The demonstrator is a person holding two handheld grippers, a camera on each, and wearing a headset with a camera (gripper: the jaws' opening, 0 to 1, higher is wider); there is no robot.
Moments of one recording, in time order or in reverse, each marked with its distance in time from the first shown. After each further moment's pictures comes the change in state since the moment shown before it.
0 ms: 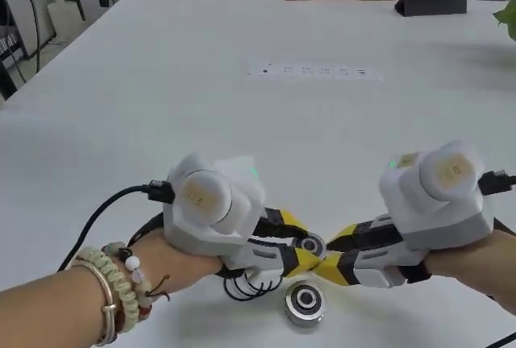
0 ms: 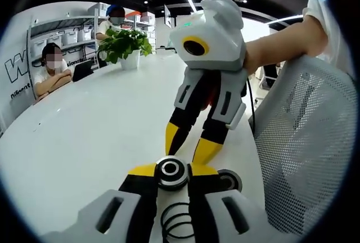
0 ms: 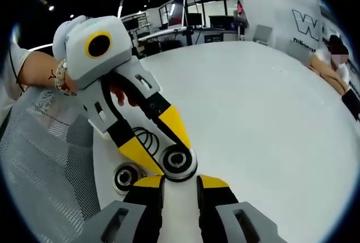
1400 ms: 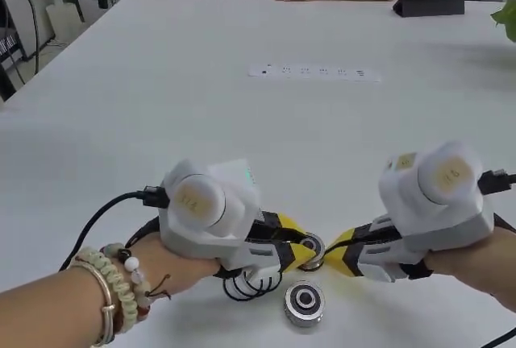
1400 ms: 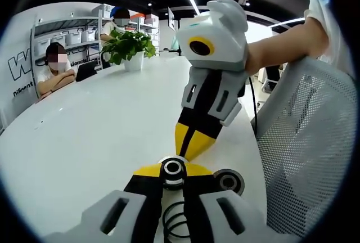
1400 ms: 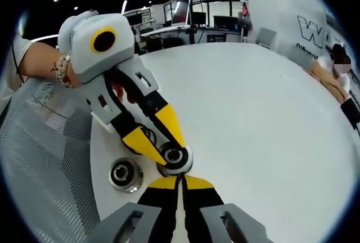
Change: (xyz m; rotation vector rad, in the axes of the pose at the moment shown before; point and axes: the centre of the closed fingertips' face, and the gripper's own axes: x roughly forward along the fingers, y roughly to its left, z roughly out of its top) left arm -0.001 0.004 -0.001 -0.017 -0.019 0.022; right arm -0.002 -0.005 -0.003 -0.041 0.019 -0.016
